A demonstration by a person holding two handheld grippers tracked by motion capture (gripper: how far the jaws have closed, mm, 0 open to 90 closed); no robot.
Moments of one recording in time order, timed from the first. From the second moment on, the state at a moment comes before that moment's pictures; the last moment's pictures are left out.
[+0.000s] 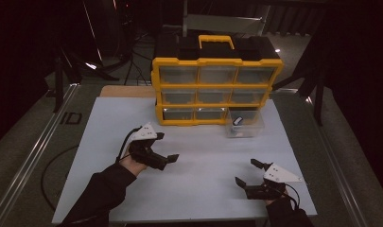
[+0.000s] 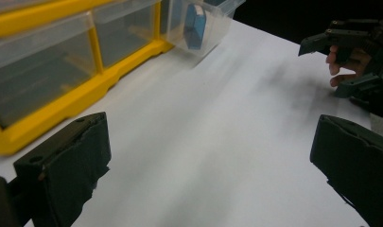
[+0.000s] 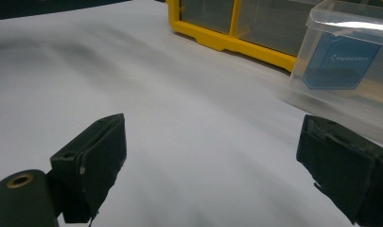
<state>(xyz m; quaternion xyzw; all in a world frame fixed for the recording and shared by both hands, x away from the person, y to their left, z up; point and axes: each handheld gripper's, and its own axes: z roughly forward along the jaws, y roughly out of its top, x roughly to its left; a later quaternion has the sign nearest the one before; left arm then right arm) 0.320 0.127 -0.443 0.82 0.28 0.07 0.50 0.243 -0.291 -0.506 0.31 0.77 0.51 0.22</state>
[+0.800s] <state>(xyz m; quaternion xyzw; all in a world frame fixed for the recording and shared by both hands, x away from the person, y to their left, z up) 0.281 0.192 -0.481 0.80 0.36 0.09 0.48 0.244 -0.288 -0.507 0.31 0.77 0.51 0.22</state>
